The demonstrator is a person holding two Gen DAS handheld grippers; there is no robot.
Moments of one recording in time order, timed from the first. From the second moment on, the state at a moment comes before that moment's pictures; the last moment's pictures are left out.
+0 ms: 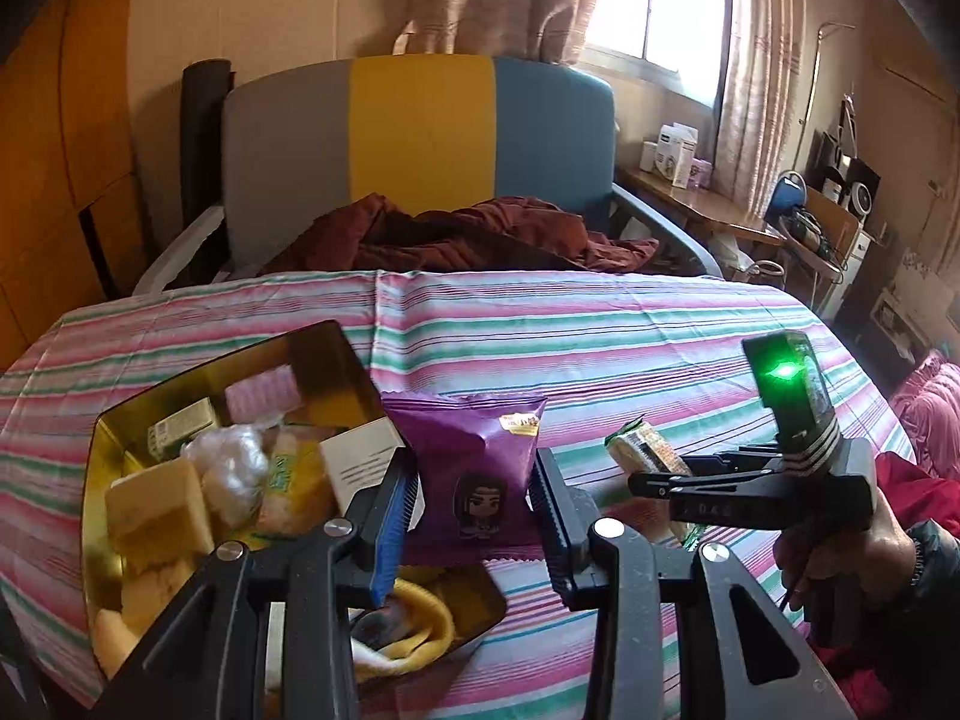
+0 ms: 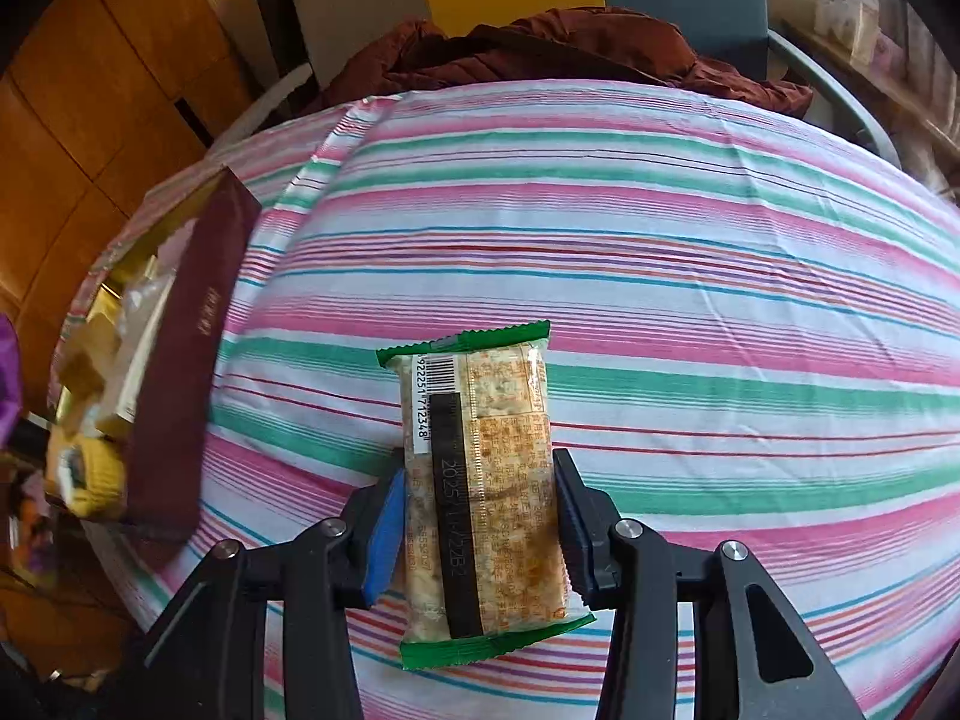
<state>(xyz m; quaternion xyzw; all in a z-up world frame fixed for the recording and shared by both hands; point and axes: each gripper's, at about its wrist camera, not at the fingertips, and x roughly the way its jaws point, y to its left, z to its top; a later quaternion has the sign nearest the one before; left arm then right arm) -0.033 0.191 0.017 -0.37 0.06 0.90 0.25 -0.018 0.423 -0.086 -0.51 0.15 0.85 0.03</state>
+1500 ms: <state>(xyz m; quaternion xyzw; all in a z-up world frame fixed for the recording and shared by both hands) -0.040 -0.007 -0.009 -0.38 -0.07 0.91 0.11 -0.092 0.213 -0.002 -0.45 0.13 0.87 -0.17</state>
